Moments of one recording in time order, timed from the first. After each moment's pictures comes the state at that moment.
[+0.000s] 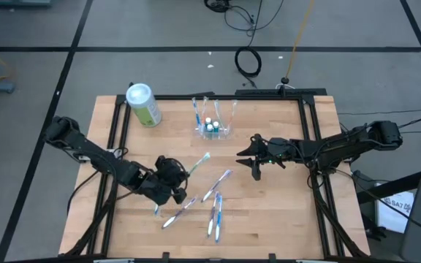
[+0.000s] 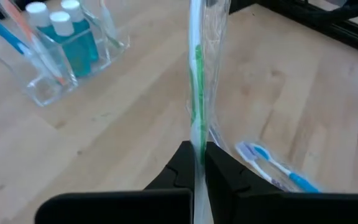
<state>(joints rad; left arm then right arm) -0.50 1.40 0.94 -0.41 -0.69 -0.89 0.01 1.22 0.45 0.39 0.05 0.25</state>
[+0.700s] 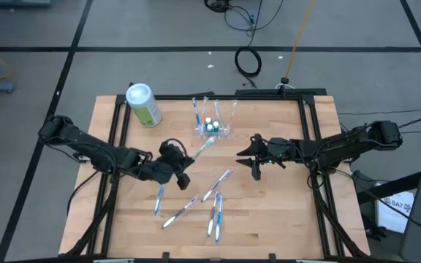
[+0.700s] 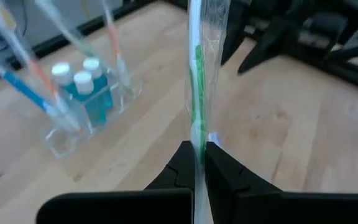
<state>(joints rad) -0.35 1.32 0.94 -0.30 -0.64 -0.67 0.01 1.22 0.45 0.39 0.05 0.25</state>
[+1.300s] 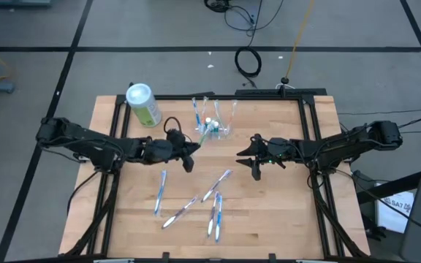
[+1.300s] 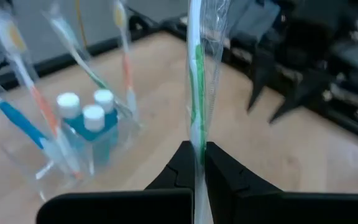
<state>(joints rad) -0.11 1.29 0.74 0.13 -0.46 -0.51 0.01 1.22 0.45 0.39 0.05 0.24</state>
